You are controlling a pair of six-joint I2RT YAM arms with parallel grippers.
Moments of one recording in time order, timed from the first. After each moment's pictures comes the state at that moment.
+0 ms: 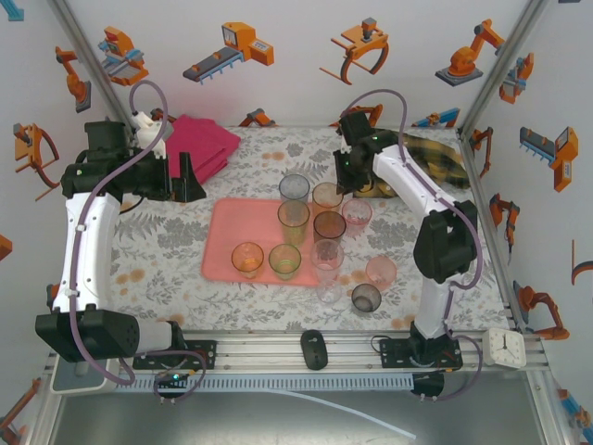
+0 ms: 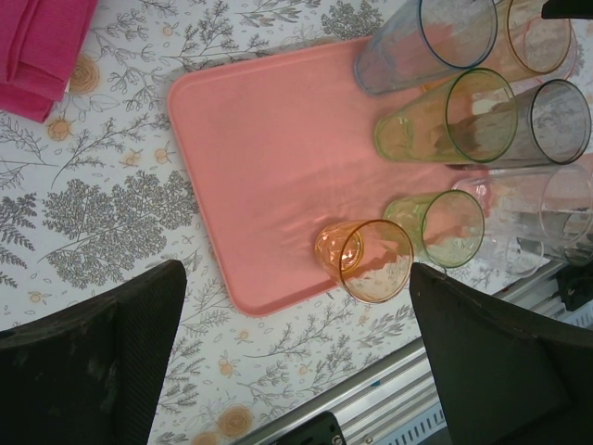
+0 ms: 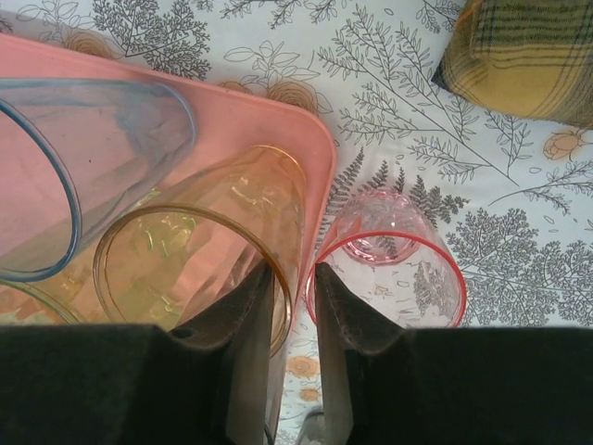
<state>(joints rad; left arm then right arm) 0.02 1.33 1.52 -1.06 0.51 0.13 0.42 1.93 1.78 -0.94 -0.06 0.27</state>
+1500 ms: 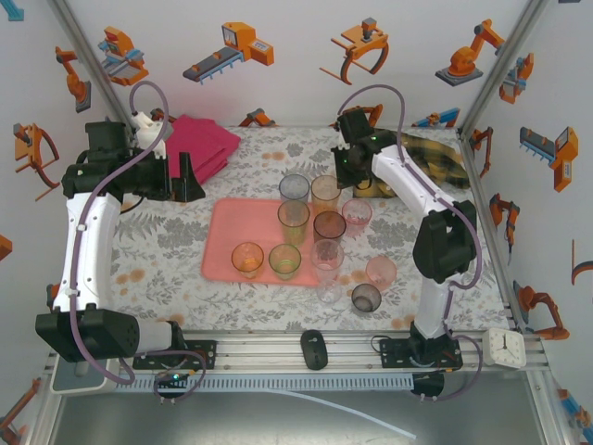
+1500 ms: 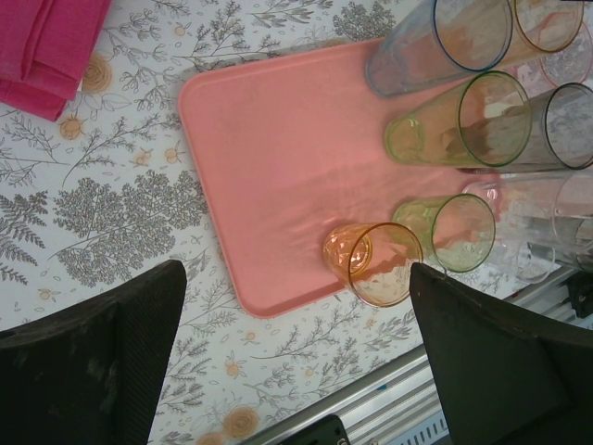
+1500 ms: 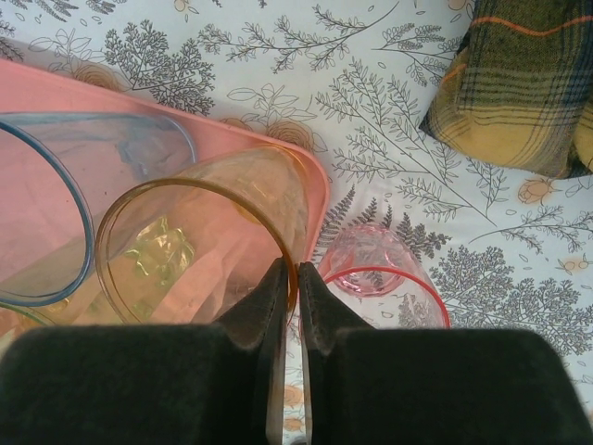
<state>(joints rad) 0.02 1.33 1.51 -1.04 0.49 0.13 0.43 1.93 1.78 -0.88 -0.03 0.23</state>
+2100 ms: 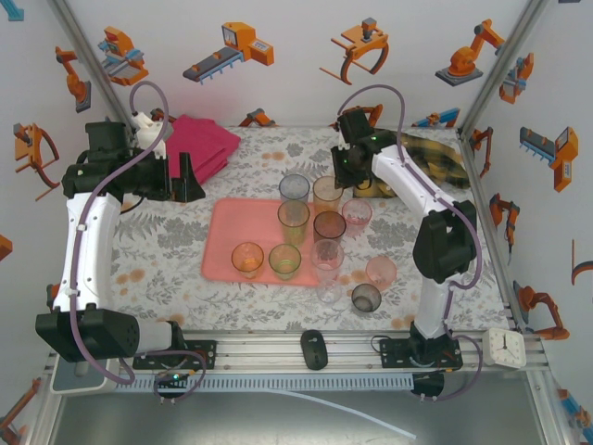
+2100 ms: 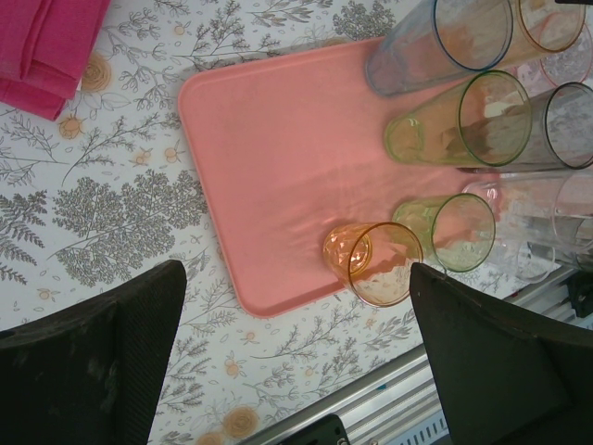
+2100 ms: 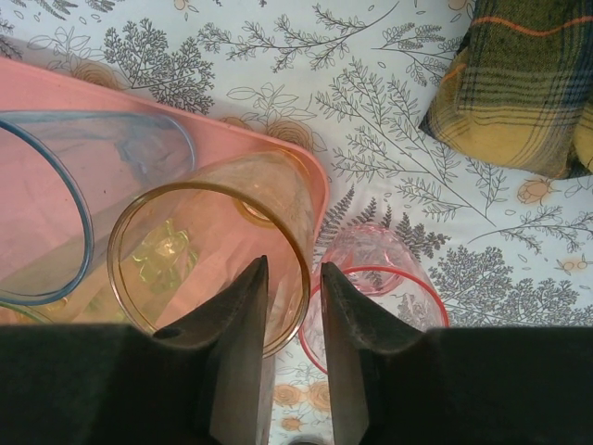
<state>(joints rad) 0.02 1.33 1.51 -1.04 0.49 0.13 0.43 1.93 1.78 -0.88 -0.03 0.23</state>
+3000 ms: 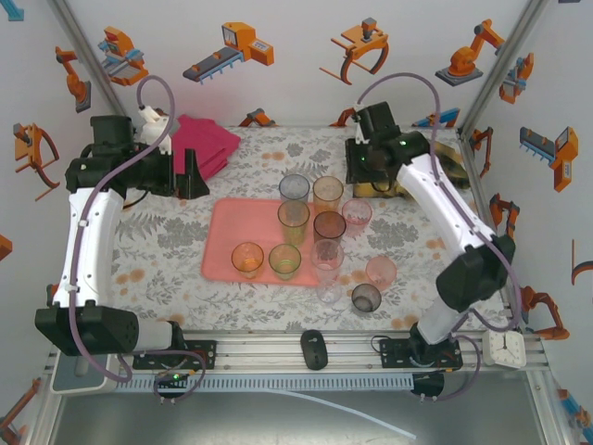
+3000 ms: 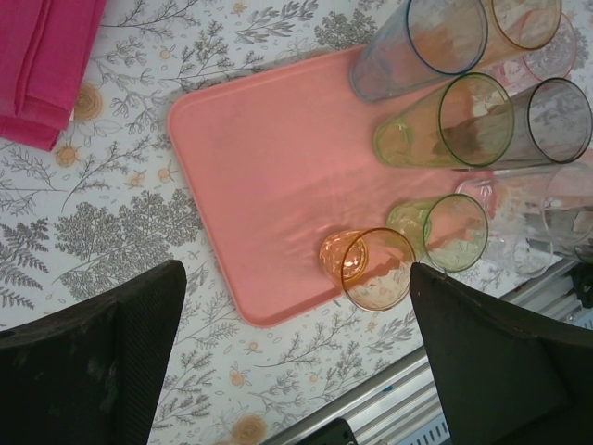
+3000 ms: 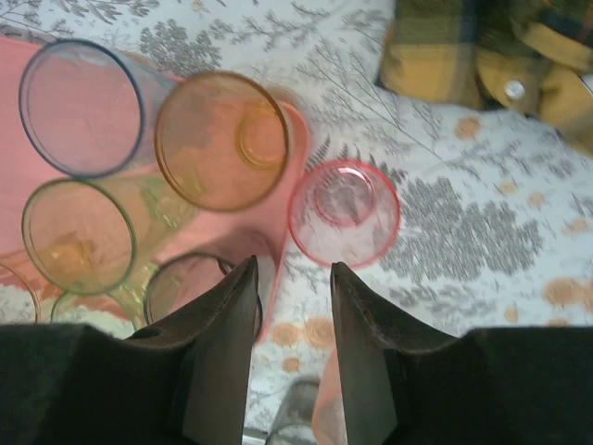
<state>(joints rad) -0.03 1.35 1.57 -1.05 0.49 0.15 0.44 1.61 1.69 -1.00 0.05 0.27</state>
